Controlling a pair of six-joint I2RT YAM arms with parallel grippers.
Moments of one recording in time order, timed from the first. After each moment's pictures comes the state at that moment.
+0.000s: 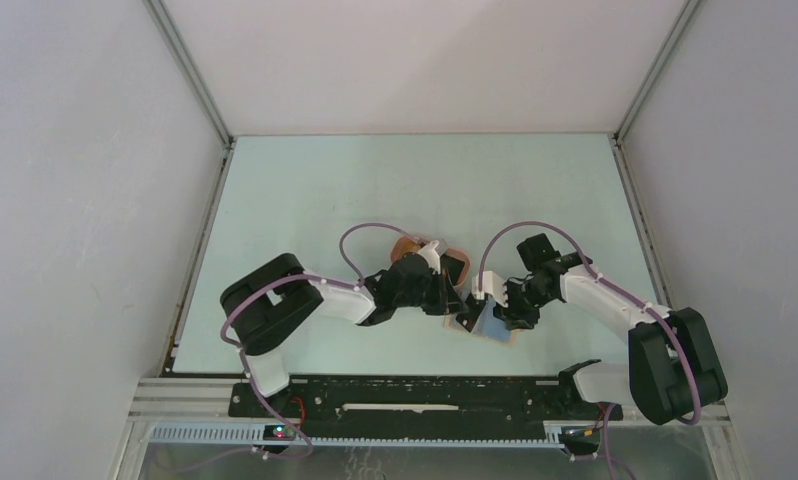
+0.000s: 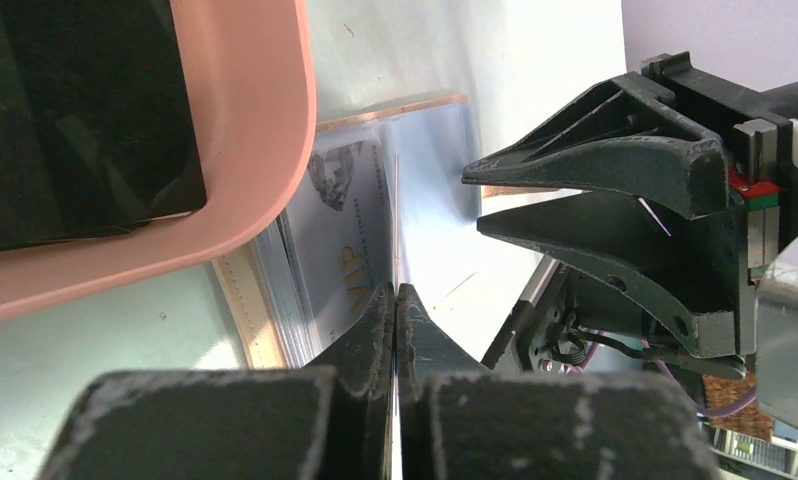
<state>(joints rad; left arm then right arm) -0.95 1.78 0.73 0.53 0.26 -0.91 0.34 1.29 0.65 -0.75 -0.50 -1.11</state>
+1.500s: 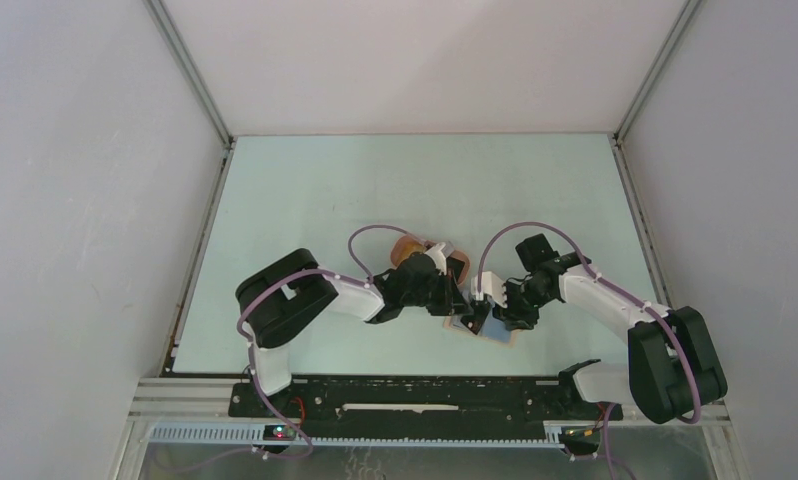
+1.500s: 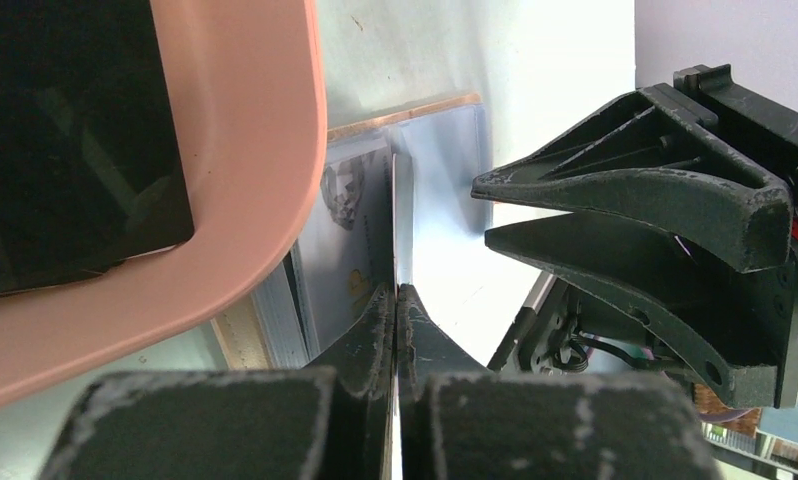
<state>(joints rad) -0.95 1.86 0.79 0.54 0.30 -0.93 0.35 1.29 0.65 -0.75 -0.49 -1.10</state>
